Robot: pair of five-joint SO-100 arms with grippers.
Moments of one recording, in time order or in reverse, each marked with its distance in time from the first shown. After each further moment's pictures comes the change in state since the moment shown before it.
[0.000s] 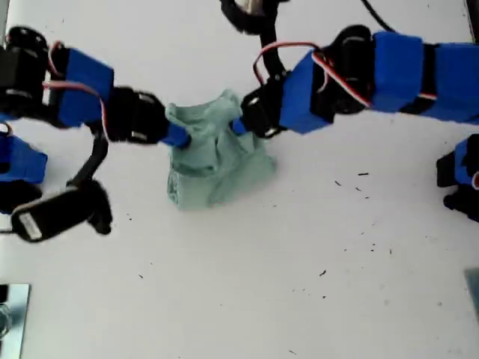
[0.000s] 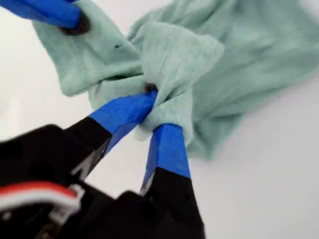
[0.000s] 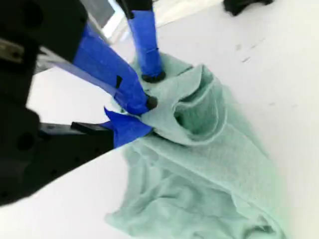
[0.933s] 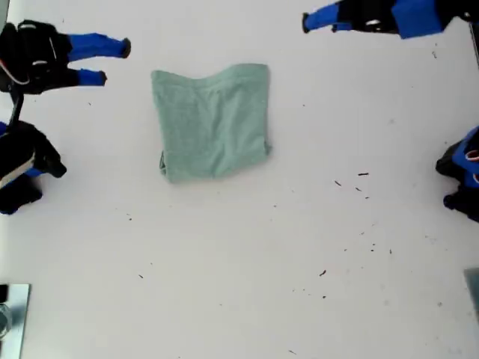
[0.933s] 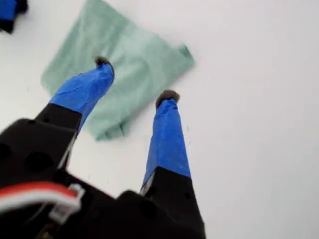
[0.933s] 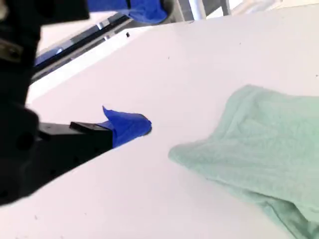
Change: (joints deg) arm 0 -20.1 46.8 38.2 0.6 -5.0; arm 1 27.2 41.6 39.2 -4.0 0.1
